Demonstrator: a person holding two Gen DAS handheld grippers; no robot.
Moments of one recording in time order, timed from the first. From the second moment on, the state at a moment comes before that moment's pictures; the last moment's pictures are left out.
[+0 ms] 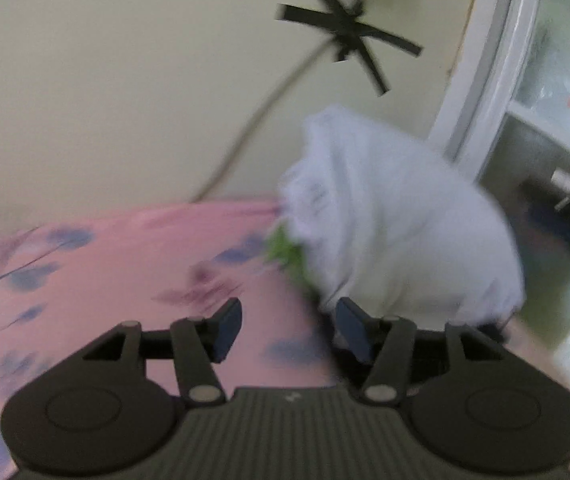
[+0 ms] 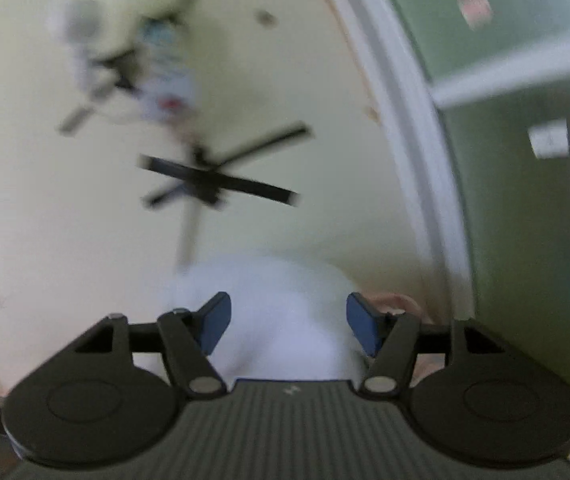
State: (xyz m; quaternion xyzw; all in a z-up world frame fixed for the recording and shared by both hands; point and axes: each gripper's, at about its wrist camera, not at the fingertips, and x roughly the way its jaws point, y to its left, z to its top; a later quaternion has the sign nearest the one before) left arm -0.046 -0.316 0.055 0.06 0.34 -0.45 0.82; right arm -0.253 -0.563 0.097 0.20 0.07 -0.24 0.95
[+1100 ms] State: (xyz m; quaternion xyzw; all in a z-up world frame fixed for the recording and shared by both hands) left arm -0.067 -0.076 0.011 0.06 0.35 -0.12 0.93; right arm -0.157 -0.277 0.008 0.04 0.32 -0.06 0.94
